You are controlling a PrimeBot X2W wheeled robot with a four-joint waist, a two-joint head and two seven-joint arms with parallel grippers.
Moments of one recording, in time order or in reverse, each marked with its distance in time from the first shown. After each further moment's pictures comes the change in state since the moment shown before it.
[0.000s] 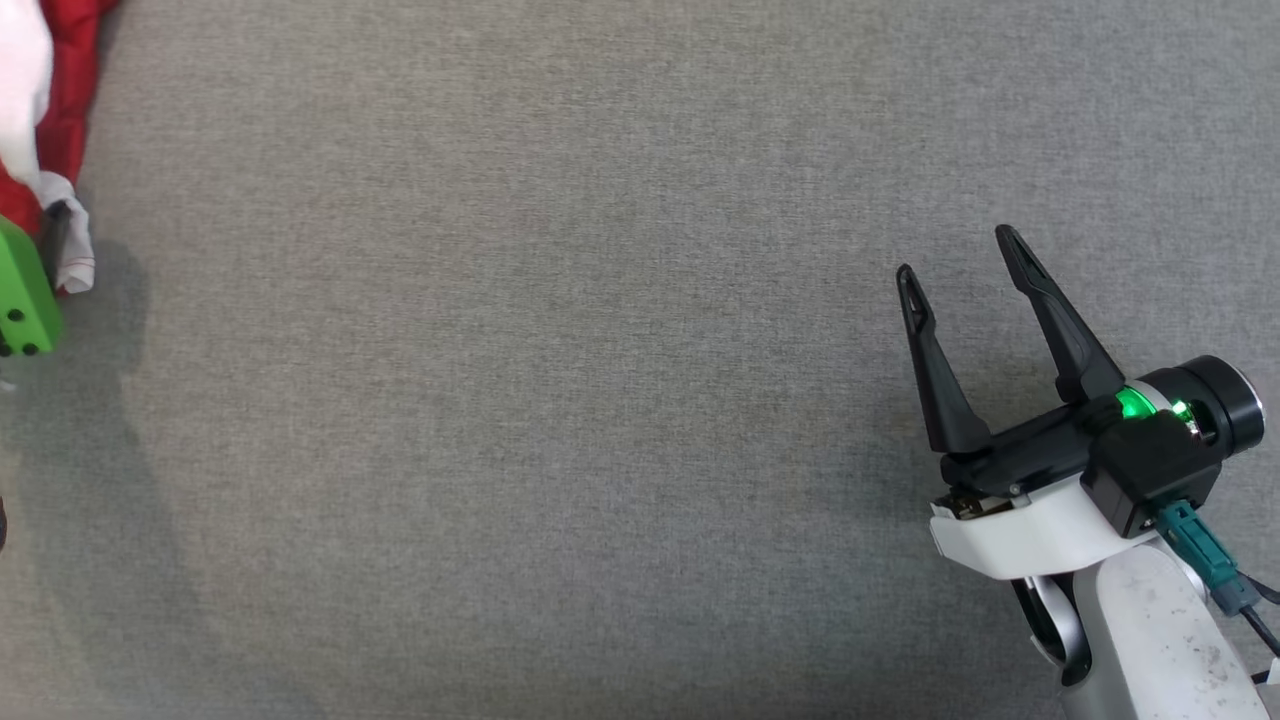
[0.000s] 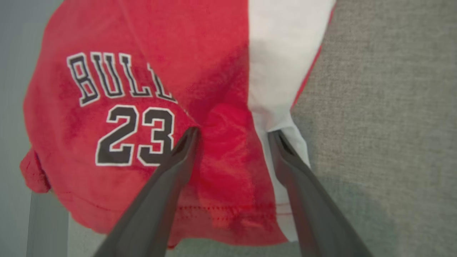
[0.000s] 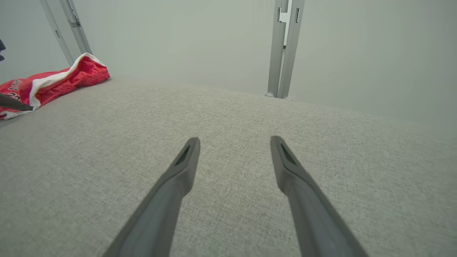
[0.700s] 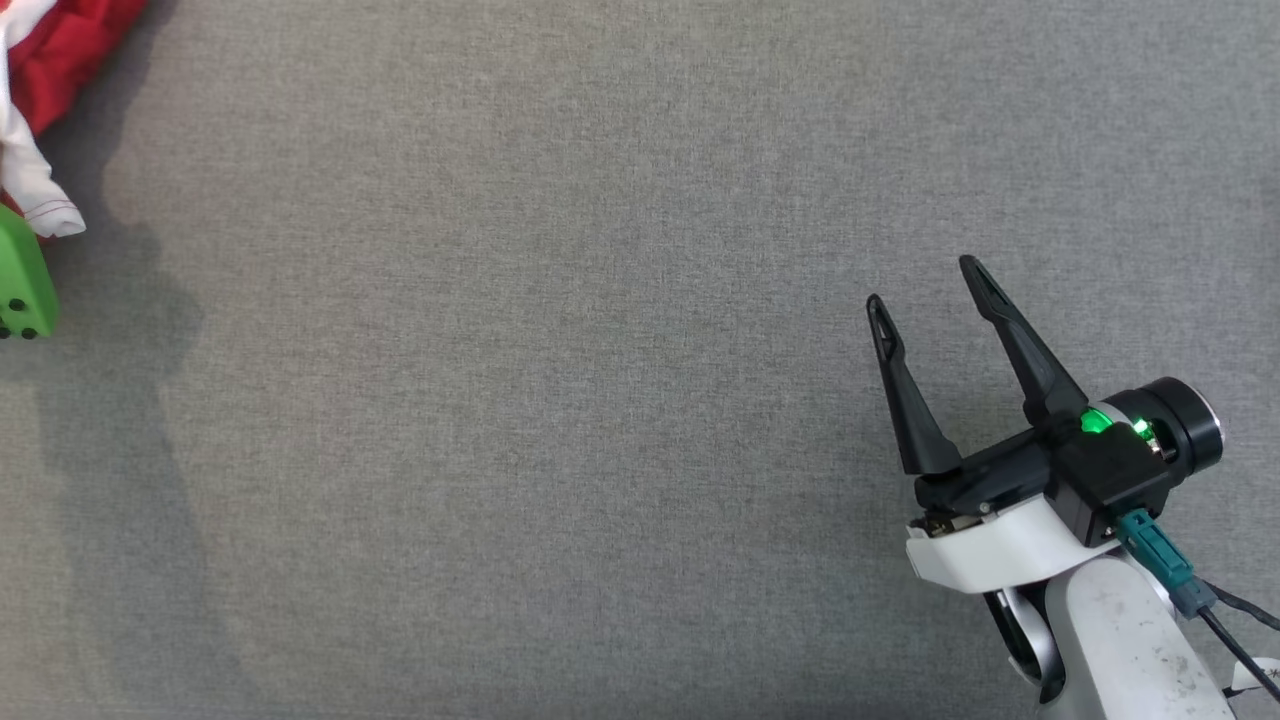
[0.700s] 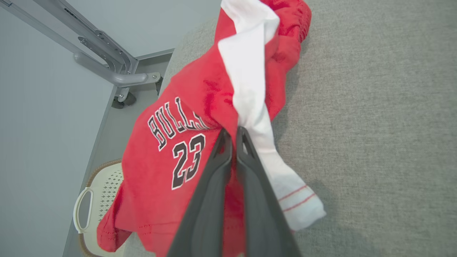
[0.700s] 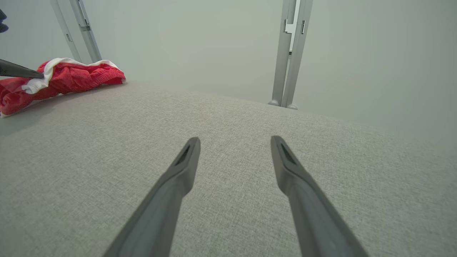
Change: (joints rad) left arm -0.056 0.029 -0.138 0.027 0.017 0.014 -0.284; right arm 0.012 0.021 0.025 0.047 -0.010 0.000 0.000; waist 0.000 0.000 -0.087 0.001
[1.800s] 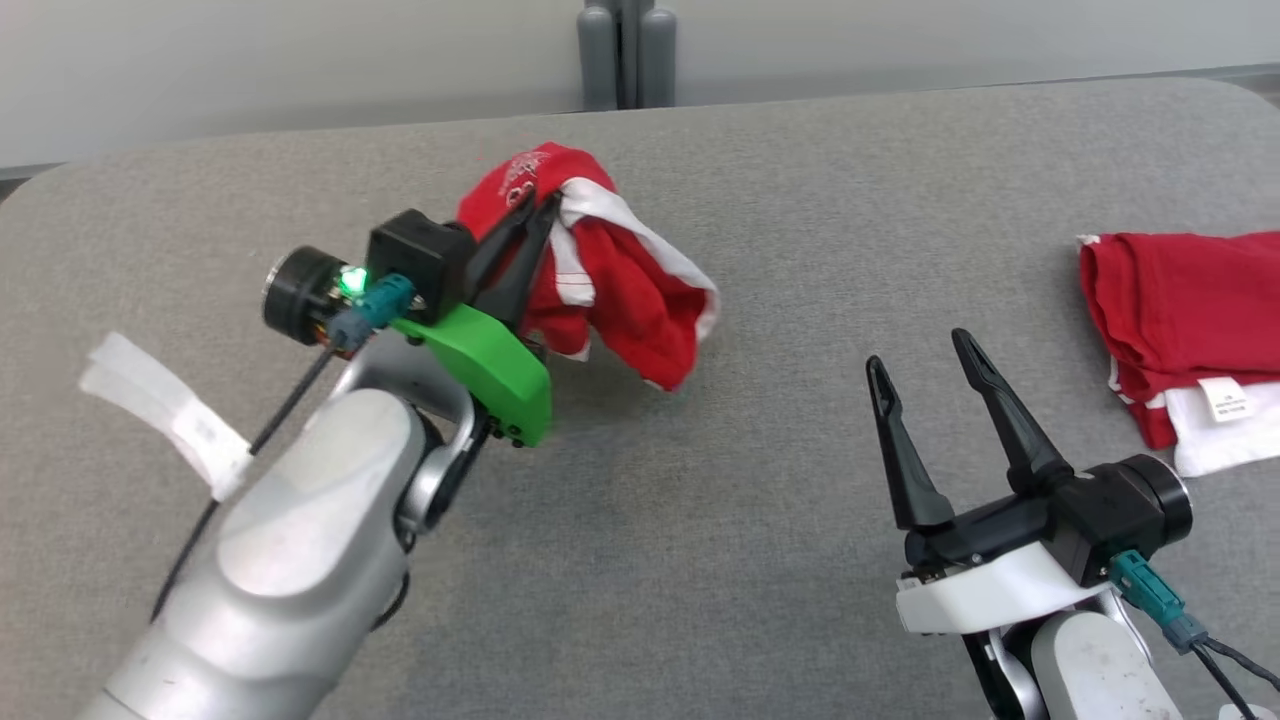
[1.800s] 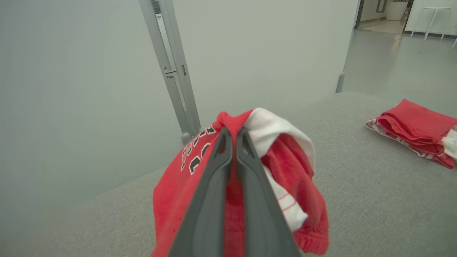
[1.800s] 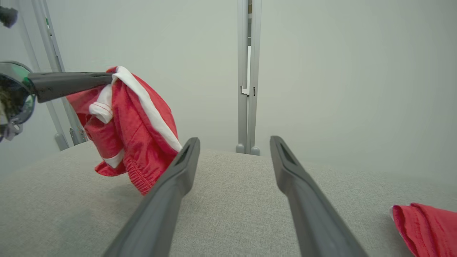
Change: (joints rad) left arm 0.241 -0.291 -0.221 -0.580 0.025 0.150 -0.143; right arm 0.098 0.061 -0.025 0.035 0.067 0.000 0.000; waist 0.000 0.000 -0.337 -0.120
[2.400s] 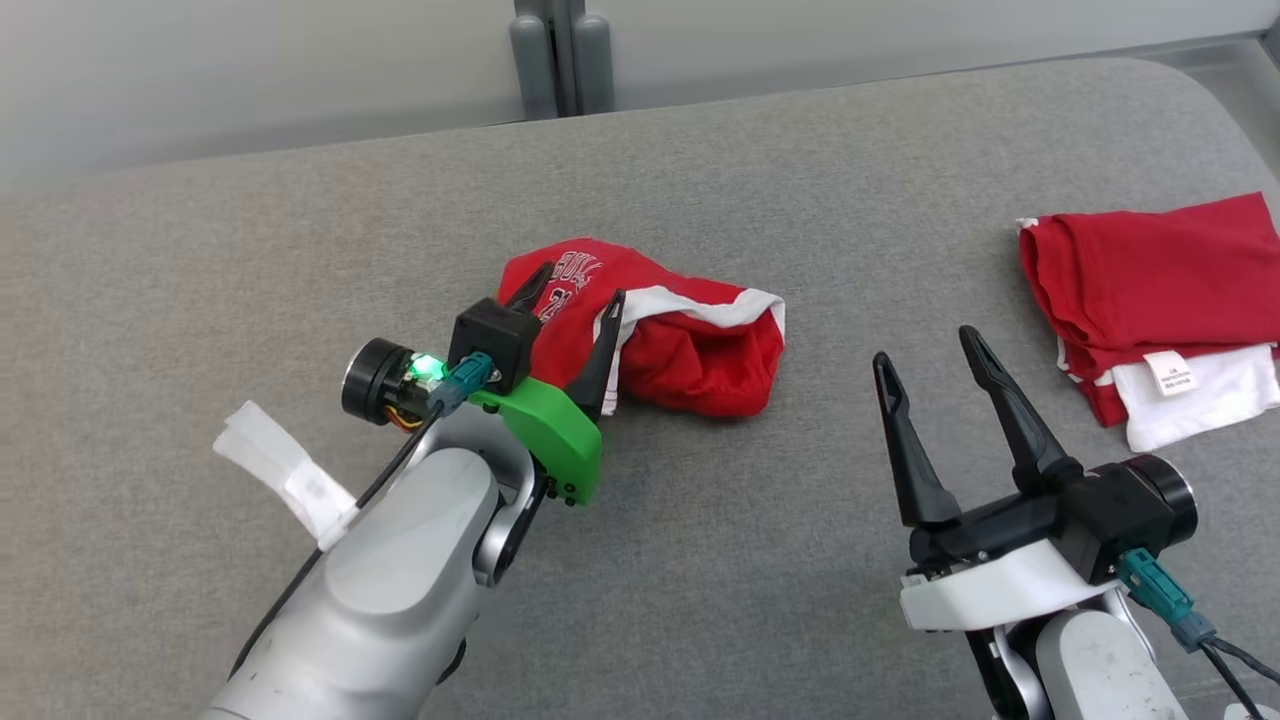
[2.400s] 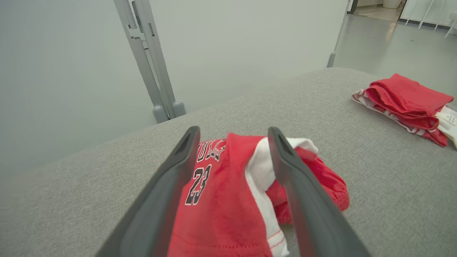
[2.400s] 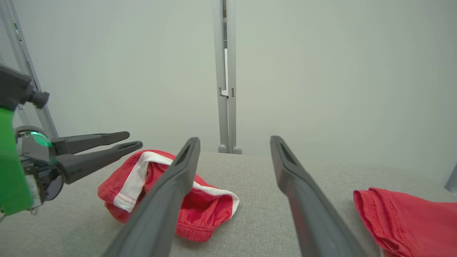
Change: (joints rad) left arm 0.027 -0.183 -0.055 0.340 0.023 0.026 -0.167; right arm -0.001 0.001 -0.007 -0.003 0.019 0.000 0.000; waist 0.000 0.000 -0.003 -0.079
